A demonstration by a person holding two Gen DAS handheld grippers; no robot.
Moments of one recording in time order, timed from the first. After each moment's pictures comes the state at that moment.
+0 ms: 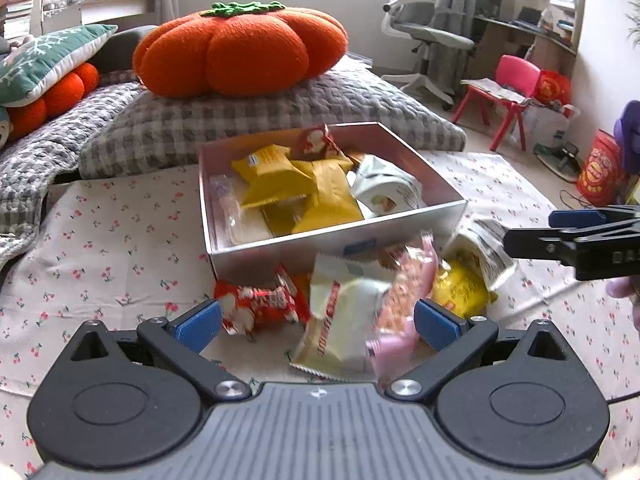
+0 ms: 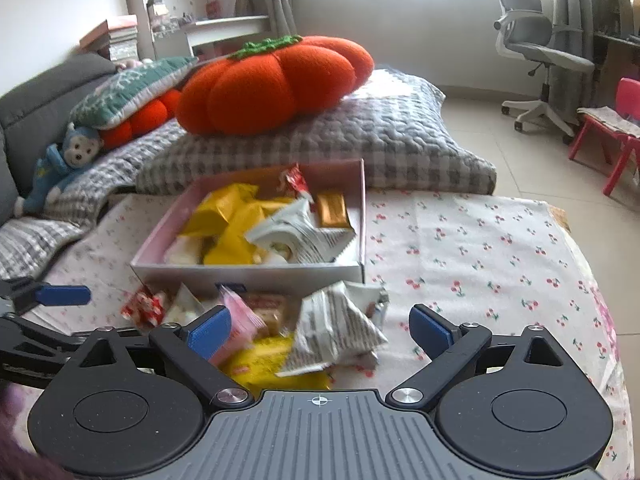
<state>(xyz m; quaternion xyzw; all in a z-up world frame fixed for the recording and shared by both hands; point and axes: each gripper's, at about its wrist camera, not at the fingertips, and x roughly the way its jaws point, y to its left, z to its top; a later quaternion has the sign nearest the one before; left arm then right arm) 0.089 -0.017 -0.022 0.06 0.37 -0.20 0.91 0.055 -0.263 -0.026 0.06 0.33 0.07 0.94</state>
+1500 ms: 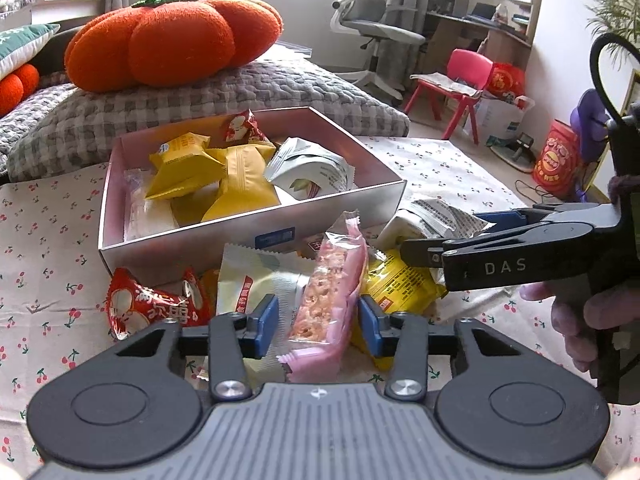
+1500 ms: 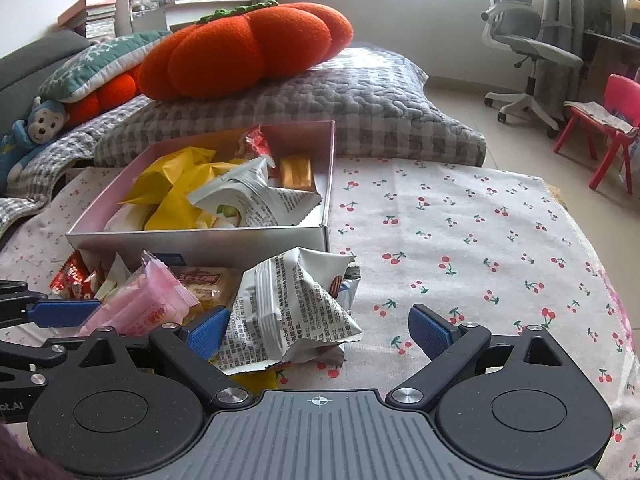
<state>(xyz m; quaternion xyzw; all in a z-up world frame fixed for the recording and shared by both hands) 0.082 -0.052 -0.046 0.05 0.36 -0.27 0.89 0.083 -0.268 -0.075 0.04 0.34 0.04 0.94</state>
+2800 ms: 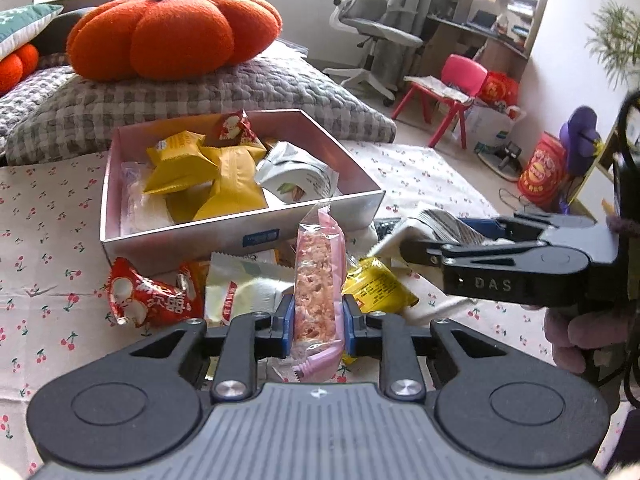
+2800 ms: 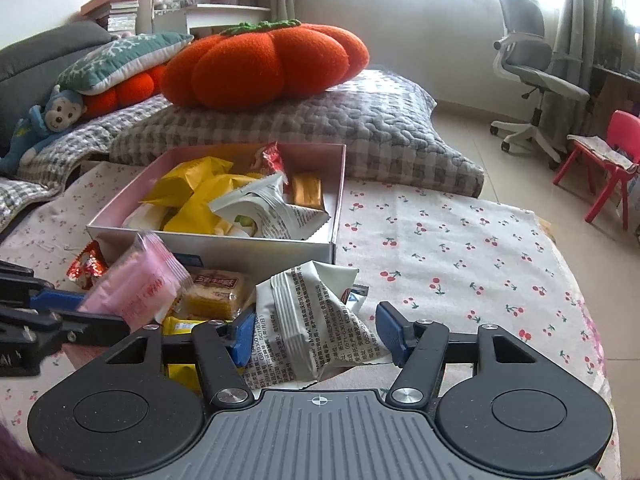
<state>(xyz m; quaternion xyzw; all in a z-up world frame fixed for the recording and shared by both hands) 0.077 -0.044 -0.024 0.01 0.38 -0.28 0.88 0.061 -0.264 -0.054 0.00 0.32 0.05 0.95</state>
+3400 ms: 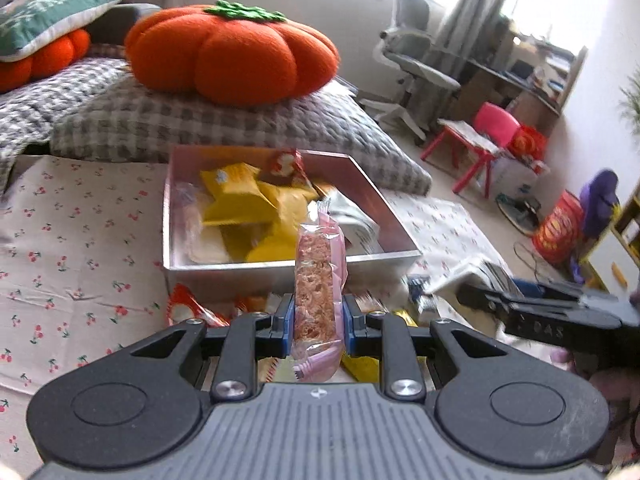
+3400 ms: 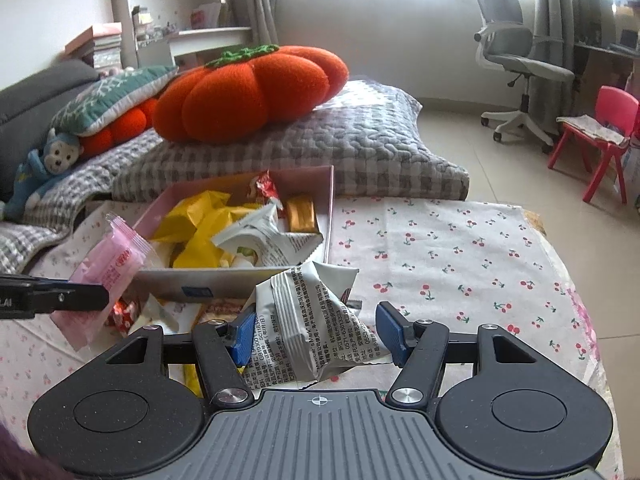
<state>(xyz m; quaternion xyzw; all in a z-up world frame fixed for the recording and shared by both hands) 0.096 -0.011 -0.001 -0.06 0.37 -0.23 0.90 0.053 -0.278 -0.031 0.06 0.31 0.04 0.95</state>
